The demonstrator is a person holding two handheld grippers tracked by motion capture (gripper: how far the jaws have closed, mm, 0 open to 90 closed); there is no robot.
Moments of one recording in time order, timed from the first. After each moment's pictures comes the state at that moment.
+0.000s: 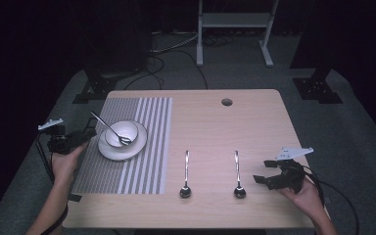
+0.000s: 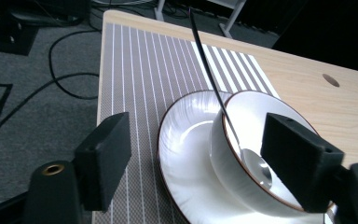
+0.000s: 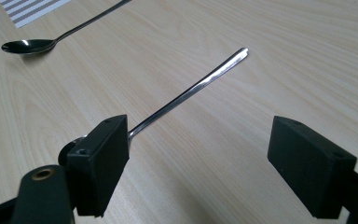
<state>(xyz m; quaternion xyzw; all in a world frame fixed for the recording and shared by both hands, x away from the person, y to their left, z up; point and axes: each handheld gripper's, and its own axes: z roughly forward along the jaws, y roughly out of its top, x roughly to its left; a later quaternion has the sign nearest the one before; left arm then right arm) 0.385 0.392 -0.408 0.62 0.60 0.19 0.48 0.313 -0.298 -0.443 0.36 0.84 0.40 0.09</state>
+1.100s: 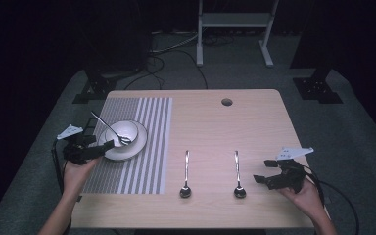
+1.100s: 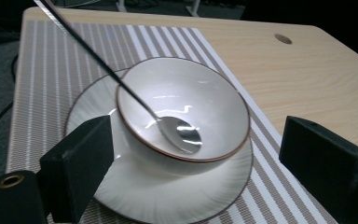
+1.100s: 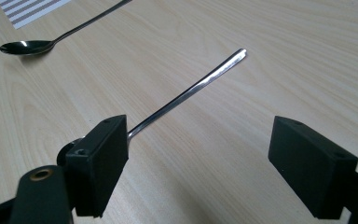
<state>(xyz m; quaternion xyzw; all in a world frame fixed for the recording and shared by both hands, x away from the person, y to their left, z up) 0.355 0.329 -0.400 0.69 0.51 0.19 0.47 0.312 -0.299 -0.442 0.36 0.84 0.40 0.09</state>
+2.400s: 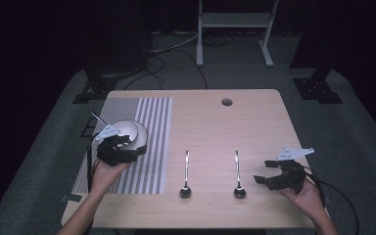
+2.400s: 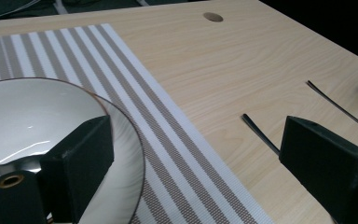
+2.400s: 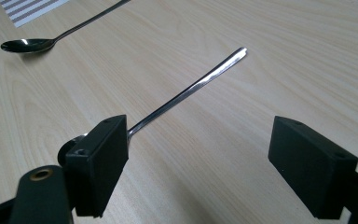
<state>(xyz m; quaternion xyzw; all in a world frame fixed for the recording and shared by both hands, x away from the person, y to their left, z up) 0.355 0.238 -0.398 0.76 0.42 0.16 0.48 0.311 -0.299 -0.442 0.36 0.84 0.40 0.09</state>
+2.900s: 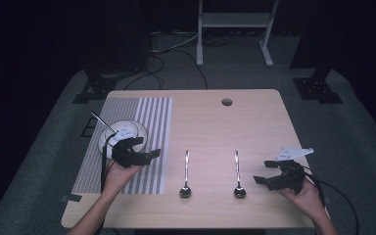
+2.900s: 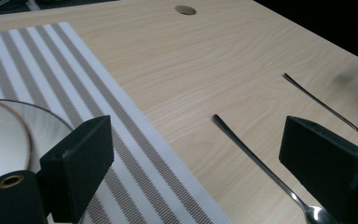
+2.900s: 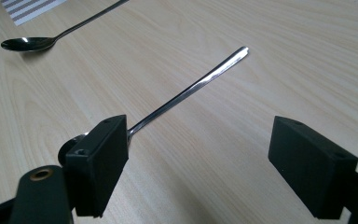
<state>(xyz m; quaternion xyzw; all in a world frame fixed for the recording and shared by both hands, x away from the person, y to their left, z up) 0.355 0.200 -0.405 0.77 0.39 0.14 0.48 0.311 -0.298 -0.443 0.36 0.84 0.40 0.09</state>
